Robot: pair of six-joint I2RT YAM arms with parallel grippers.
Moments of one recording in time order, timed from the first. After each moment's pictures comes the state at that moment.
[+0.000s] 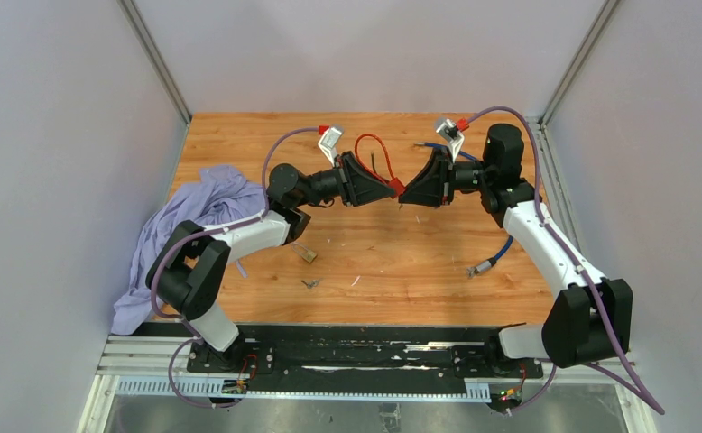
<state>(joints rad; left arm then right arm) -0.58 1.63 0.91 1.19 0.84 -1.06 0.21 1.33 1.06 0.06 -1.38 0.23</state>
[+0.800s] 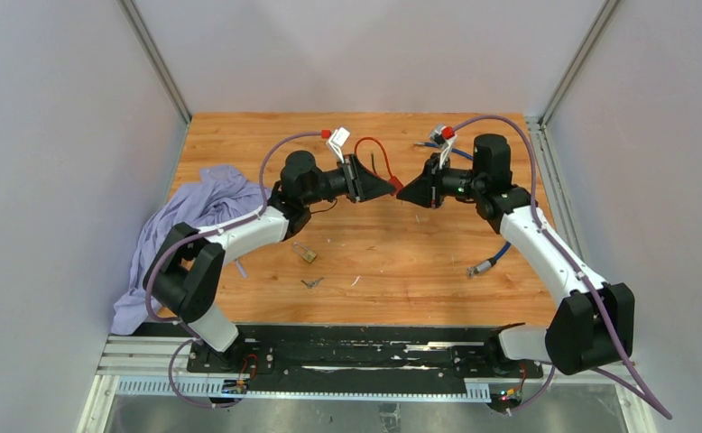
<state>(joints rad) -0.58 1.61 0.97 0.70 0.67 -0.90 0.26 1.30 1.03 -0.13 -0.93 0.07</state>
